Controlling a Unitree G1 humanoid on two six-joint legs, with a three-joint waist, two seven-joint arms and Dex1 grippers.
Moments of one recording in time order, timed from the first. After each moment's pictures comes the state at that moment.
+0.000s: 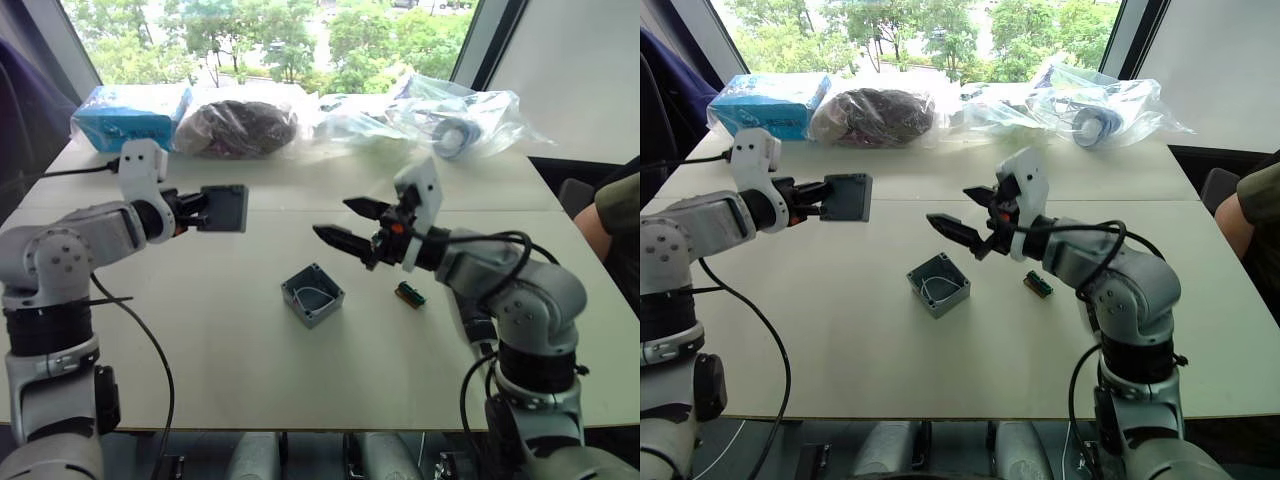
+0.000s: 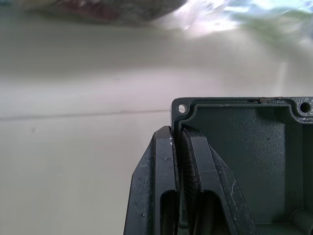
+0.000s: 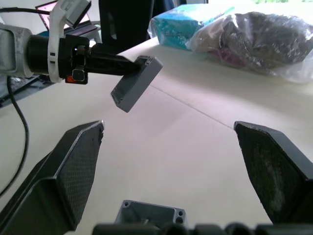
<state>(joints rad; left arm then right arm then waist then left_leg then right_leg) -0.72 0.65 0.24 -0.08 -0.84 1.15 -0.14 -0.71 -0.28 -0.11 -0.35 0.74 1.15 0.40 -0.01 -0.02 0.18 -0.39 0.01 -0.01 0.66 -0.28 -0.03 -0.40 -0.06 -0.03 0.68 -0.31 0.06</state>
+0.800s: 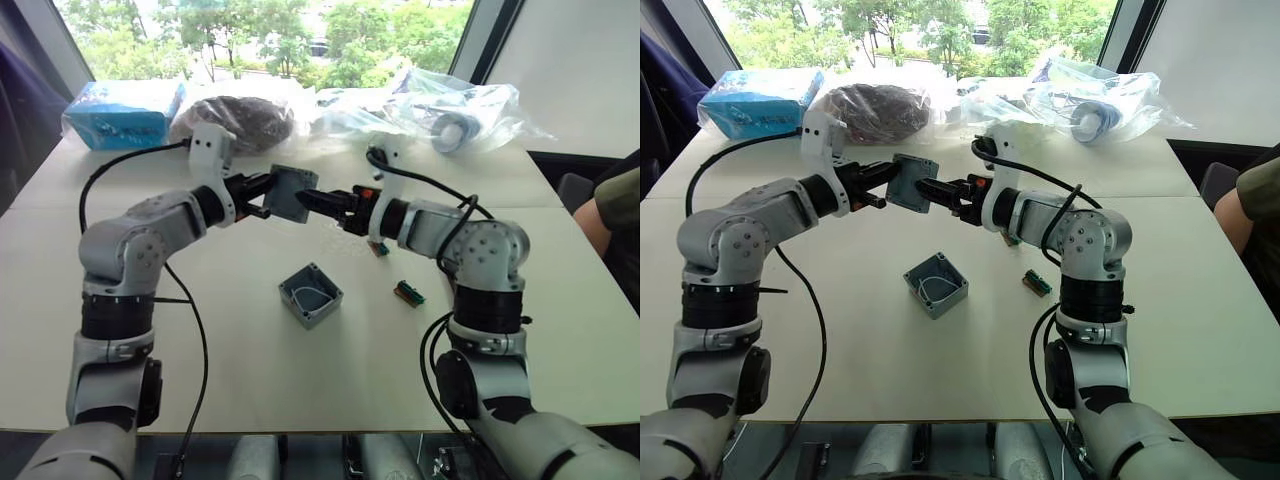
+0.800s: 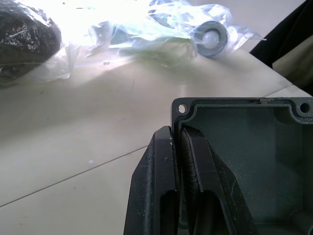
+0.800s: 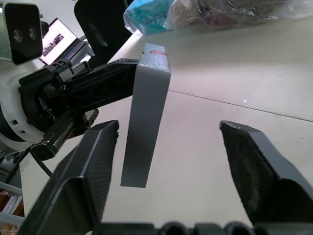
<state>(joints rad) -0.77 0.49 0.11 -0.08 -0.70 0.98 -0.32 -0.84 -0.11 -0.21 -0.08 0.79 1.27 0.20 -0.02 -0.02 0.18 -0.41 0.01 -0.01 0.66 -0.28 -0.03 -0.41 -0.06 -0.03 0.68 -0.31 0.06</state>
